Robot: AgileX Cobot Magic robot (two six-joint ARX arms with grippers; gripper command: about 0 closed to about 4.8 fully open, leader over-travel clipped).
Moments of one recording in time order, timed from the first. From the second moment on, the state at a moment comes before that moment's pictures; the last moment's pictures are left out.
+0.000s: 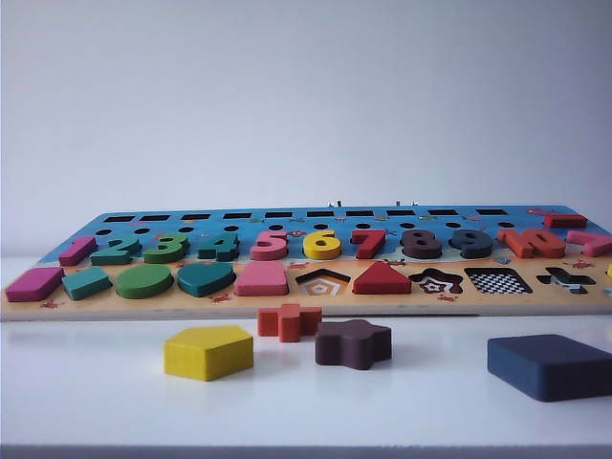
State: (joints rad) left arm -0.60 0.44 0.69 -0.82 0.33 0.01; right arm 0.71 0.87 0.87 -1.12 -0.27 0.45
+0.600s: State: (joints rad) left arm -0.60 0.44 0.69 -0.82 0.33 0.01; right arm 0.91 1.18 0.87 -0.97 -0.16 0.67
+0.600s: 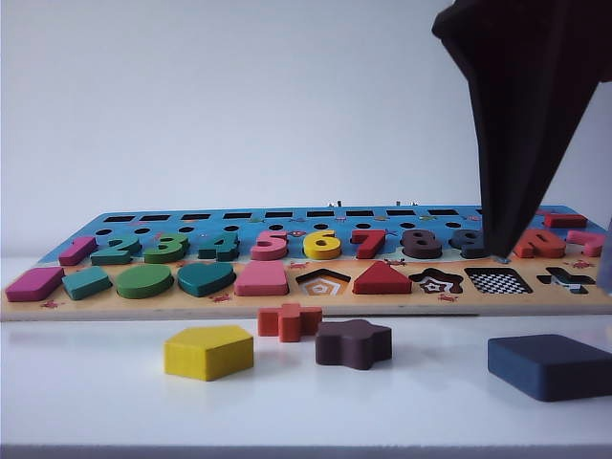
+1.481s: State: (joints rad) left arm -0.60 0.44 0.69 -0.82 0.33 0.01; right arm 0.94 1.33 0.87 -0.95 -0.10 0.68
